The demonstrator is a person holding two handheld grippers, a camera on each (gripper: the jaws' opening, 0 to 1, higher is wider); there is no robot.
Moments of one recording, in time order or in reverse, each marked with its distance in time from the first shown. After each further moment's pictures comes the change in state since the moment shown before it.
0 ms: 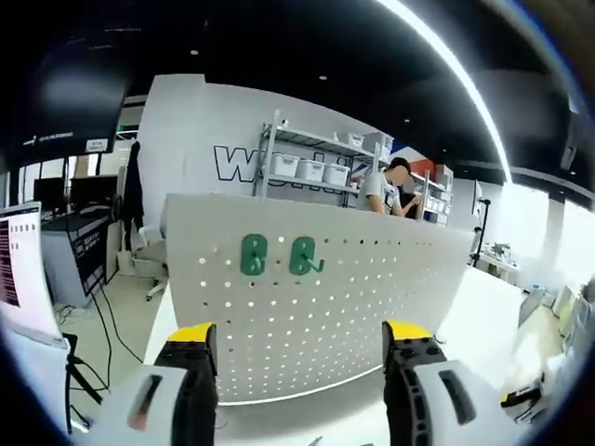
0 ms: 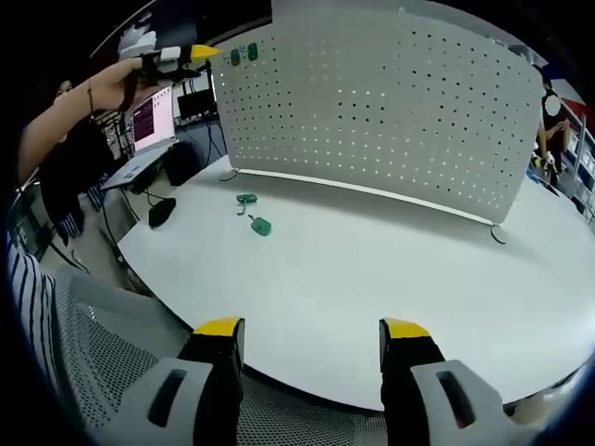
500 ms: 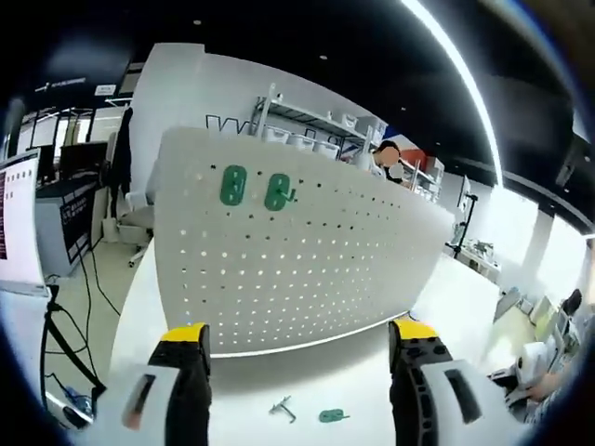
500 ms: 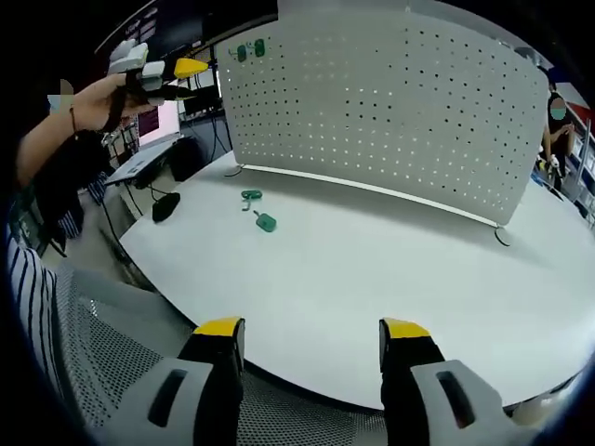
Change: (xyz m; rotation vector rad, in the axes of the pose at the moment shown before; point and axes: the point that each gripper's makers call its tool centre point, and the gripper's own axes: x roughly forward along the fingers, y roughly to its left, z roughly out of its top) left arm -0.022 -0.023 -0.062 -0.072 0.113 -0.076; right arm 0.002 0.006 -0.002 -0.017 0.012 0.021
